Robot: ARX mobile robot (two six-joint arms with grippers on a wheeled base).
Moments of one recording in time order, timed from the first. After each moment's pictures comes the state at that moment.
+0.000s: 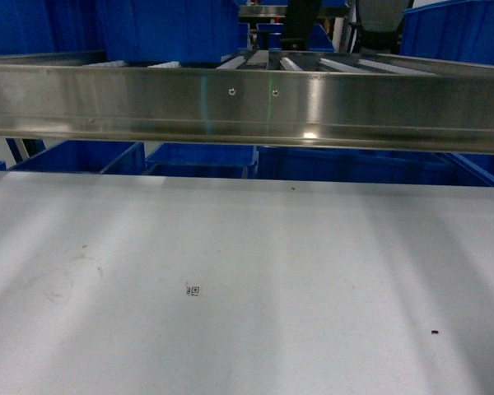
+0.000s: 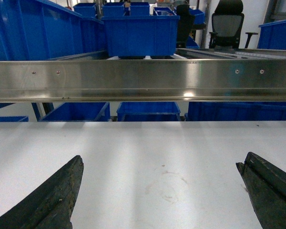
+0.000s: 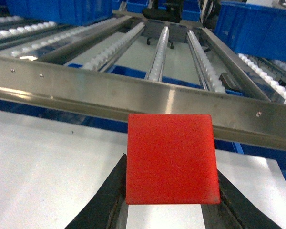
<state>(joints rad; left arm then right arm) 0.00 0.01 0.01 0.00 0.00 0.00 -0.02 1.01 0.61 0.23 -0.10 -0.11</state>
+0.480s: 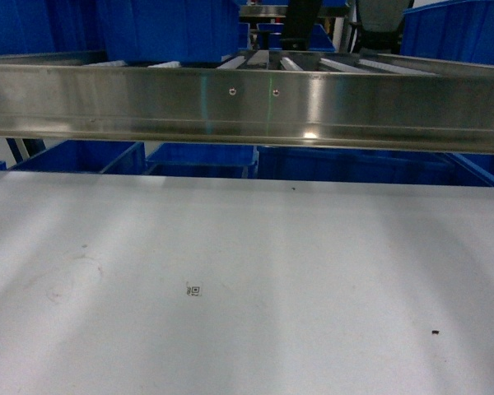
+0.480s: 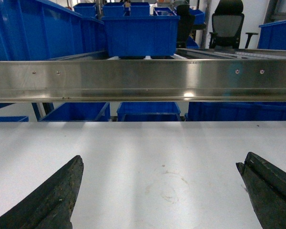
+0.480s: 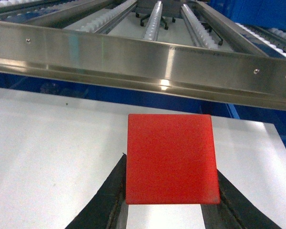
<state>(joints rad) 0.00 0.01 0.01 0.00 0.00 0.00 -0.03 0.91 0.47 0.20 -0.07 -0.10</state>
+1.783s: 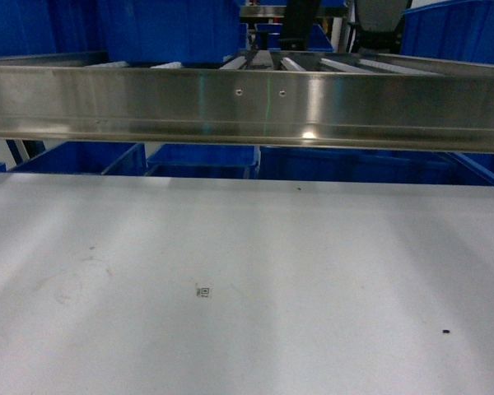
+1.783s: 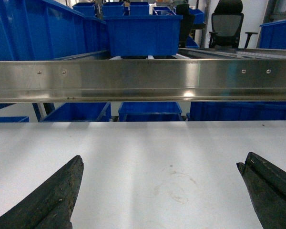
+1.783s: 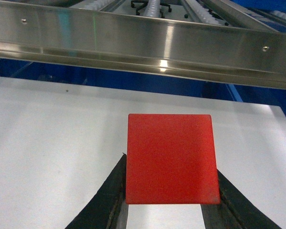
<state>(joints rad) 0.00 0.01 0.01 0.00 0.00 0.00 -0.07 0.91 0.39 0.24 -0.08 -0.10</state>
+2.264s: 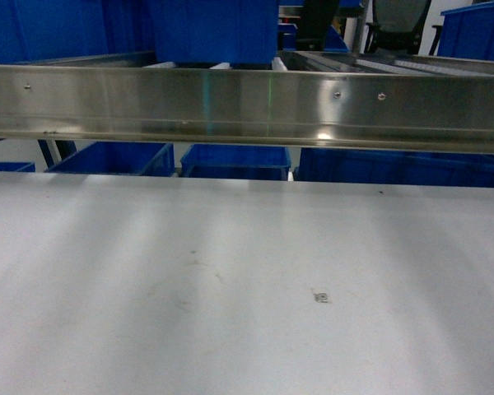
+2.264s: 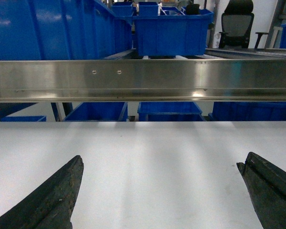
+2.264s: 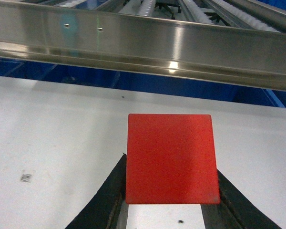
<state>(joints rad) 0.00 0.01 0.01 0.00 0.00 0.00 -0.07 0.91 0.39 0.24 -0.08 -0.10</state>
